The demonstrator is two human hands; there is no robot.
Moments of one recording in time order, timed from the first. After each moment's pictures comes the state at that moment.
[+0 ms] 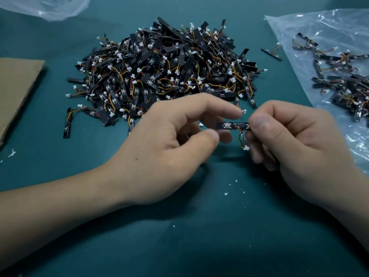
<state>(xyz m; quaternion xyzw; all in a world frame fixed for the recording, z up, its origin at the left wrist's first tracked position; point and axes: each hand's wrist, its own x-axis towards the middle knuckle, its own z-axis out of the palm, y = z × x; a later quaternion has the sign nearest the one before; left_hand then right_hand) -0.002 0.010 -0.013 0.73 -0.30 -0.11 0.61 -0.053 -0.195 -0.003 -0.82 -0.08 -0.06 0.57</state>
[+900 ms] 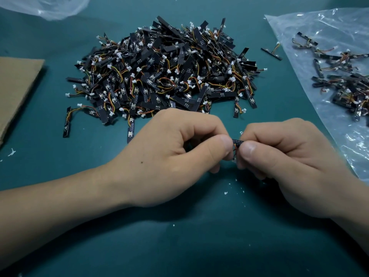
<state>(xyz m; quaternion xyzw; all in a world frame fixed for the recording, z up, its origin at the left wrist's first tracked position) -0.007 0.012 0.007 0.77 -0.34 -0.15 0.52 -0.059 -0.194 0.002 -0.86 -0.16 0.00 0.48</state>
